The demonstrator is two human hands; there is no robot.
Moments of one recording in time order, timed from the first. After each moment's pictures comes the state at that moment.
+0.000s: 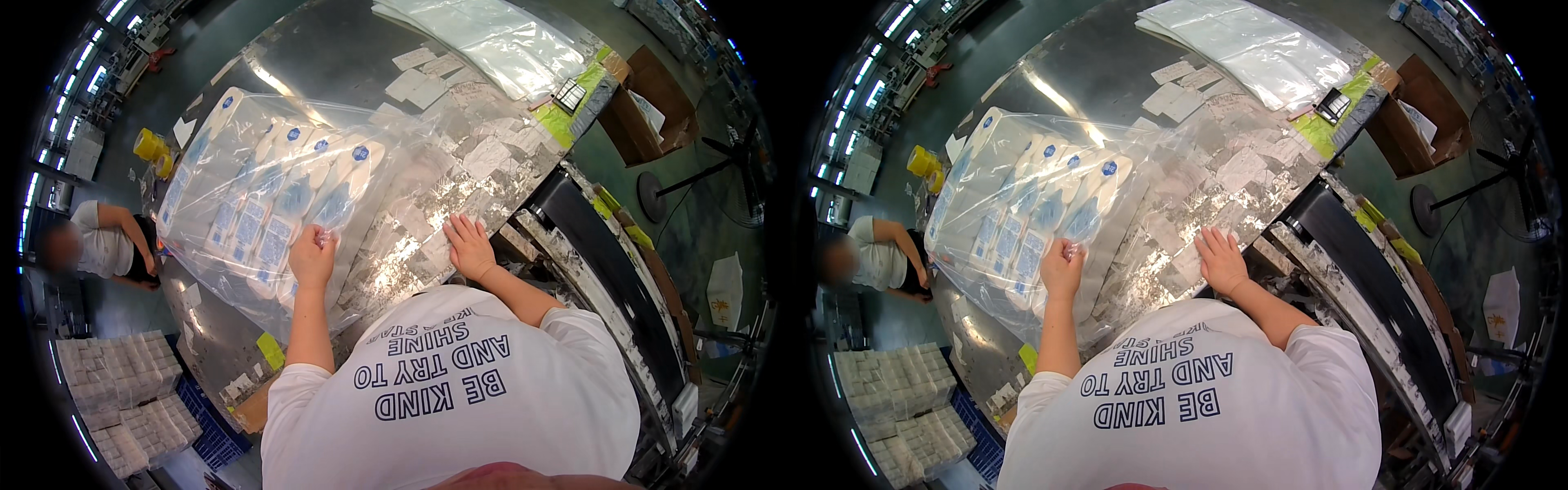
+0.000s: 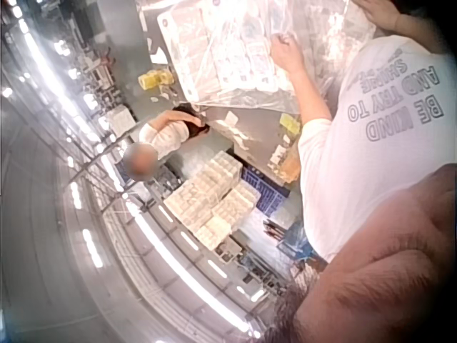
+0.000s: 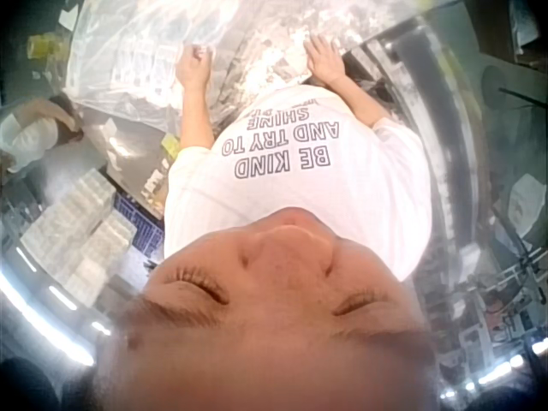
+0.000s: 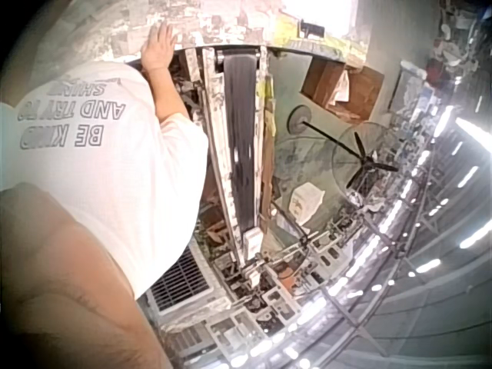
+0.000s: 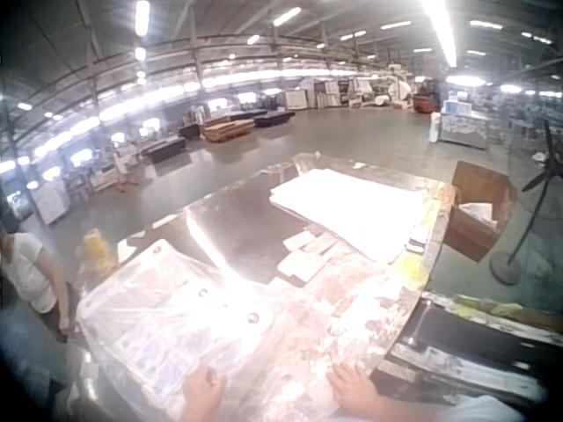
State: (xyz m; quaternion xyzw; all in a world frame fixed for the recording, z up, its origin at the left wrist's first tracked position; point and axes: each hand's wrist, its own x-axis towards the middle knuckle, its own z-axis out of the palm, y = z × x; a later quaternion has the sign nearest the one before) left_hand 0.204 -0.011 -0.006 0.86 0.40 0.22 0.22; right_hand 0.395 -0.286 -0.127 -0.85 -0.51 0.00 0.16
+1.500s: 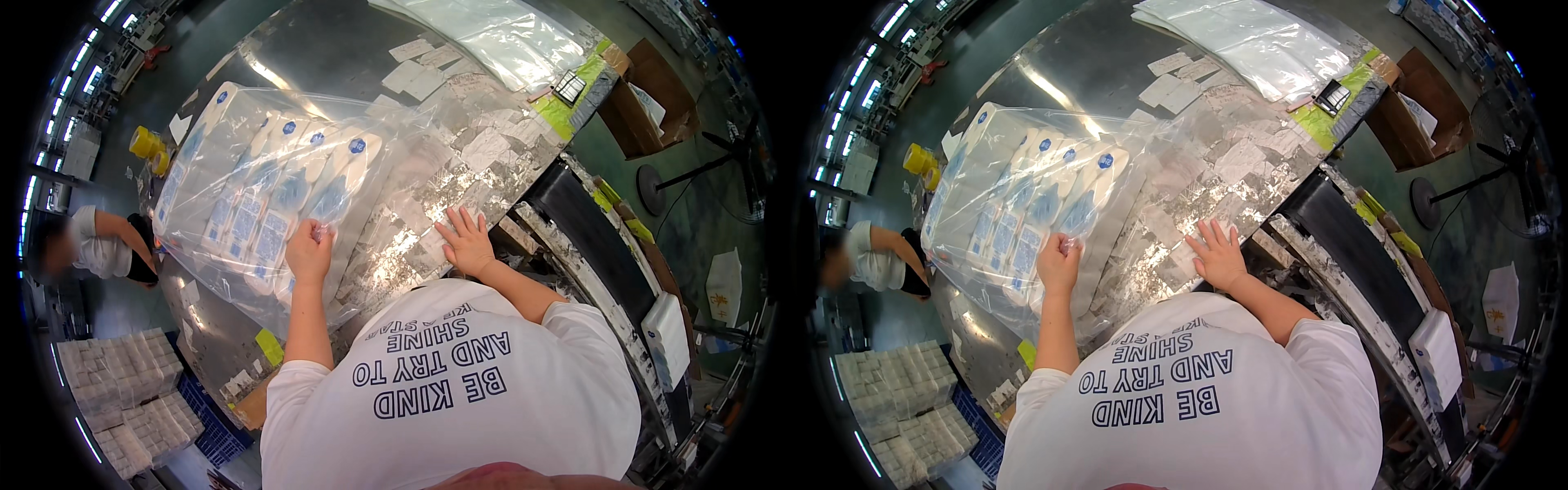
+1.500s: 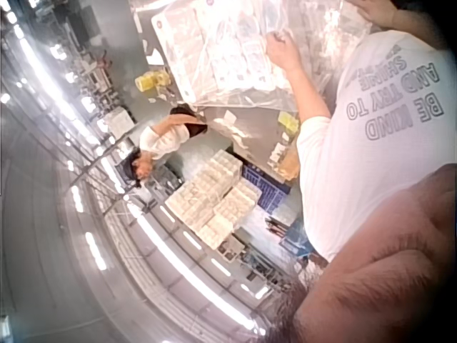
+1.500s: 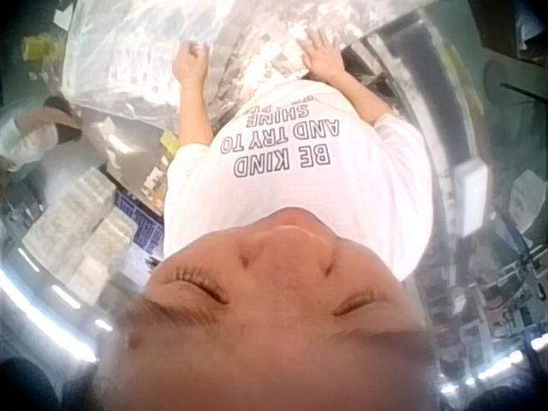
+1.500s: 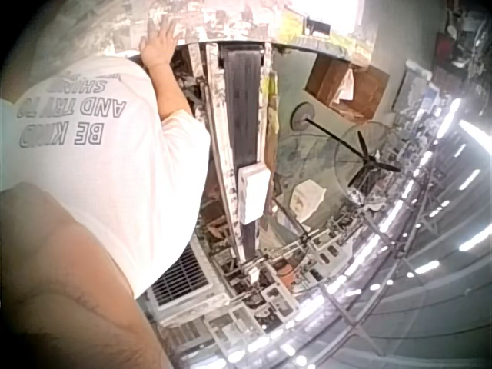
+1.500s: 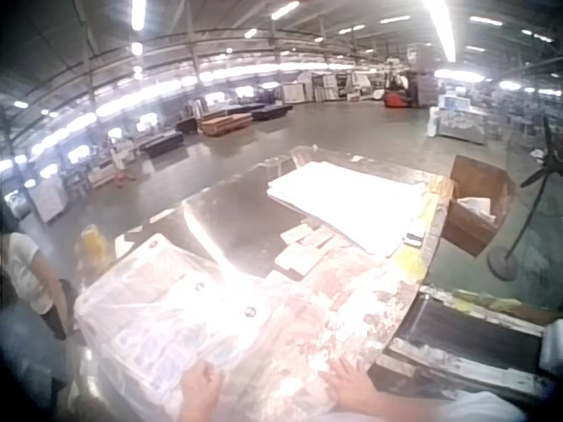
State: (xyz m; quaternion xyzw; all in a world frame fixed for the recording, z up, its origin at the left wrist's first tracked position) left_hand 0.205 -0.012 -0.003 0.86 0.40 0.22 0.22; right_hand 0.389 -0.287 -0.119 -0.85 -0.51 0.03 0.14
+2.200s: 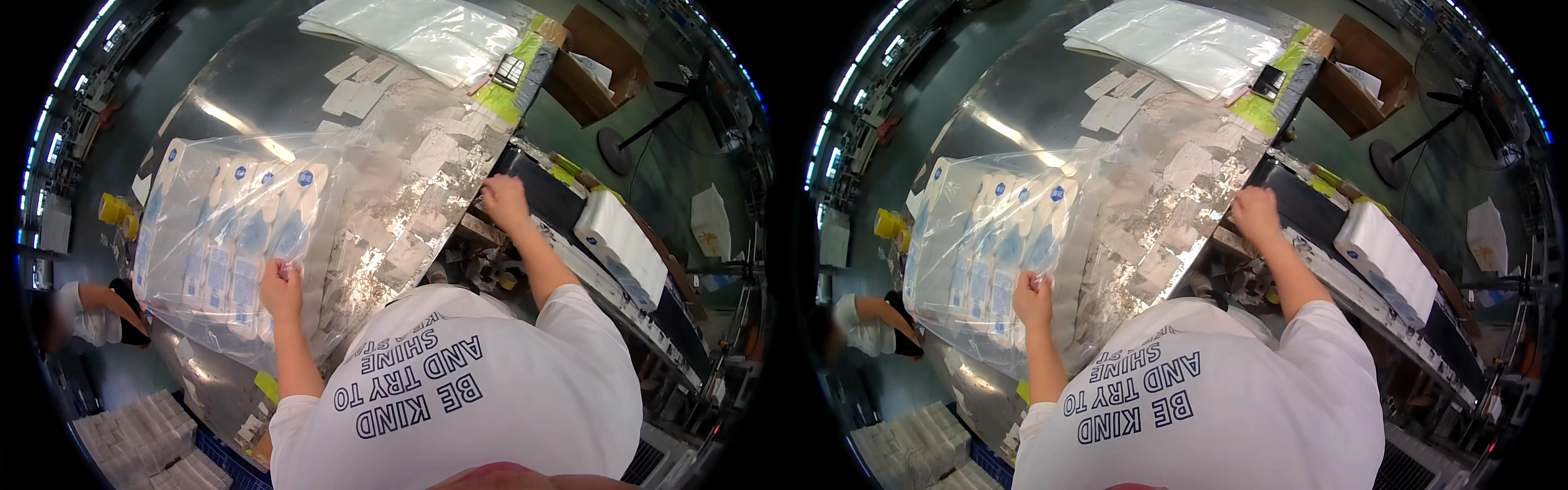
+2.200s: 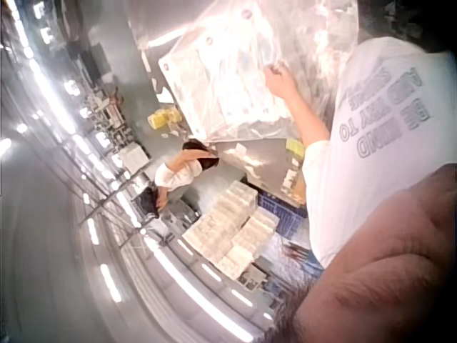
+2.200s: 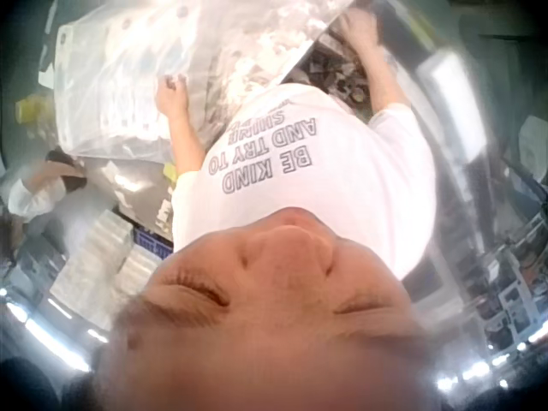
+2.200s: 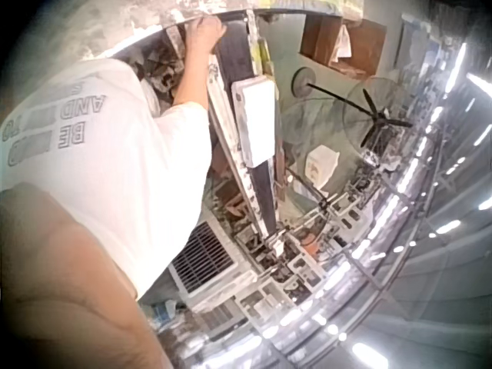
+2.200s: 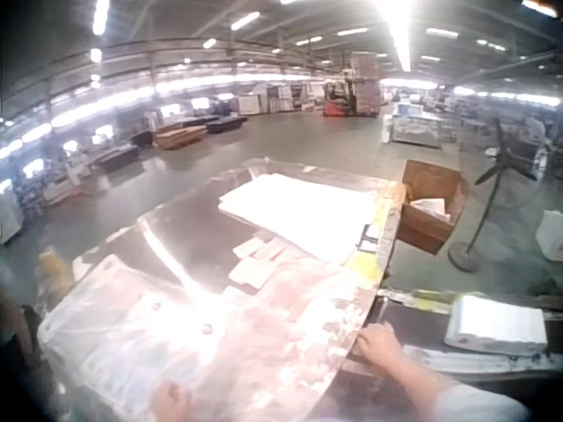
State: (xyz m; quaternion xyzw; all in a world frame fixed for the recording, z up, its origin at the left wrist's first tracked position) left_hand 0.207 -0.013 0.000 0.86 0.42 0.20 0.23; right_hand 0.508 -0.371 -0.059 -0.92 -0.30 -0.07 0.23
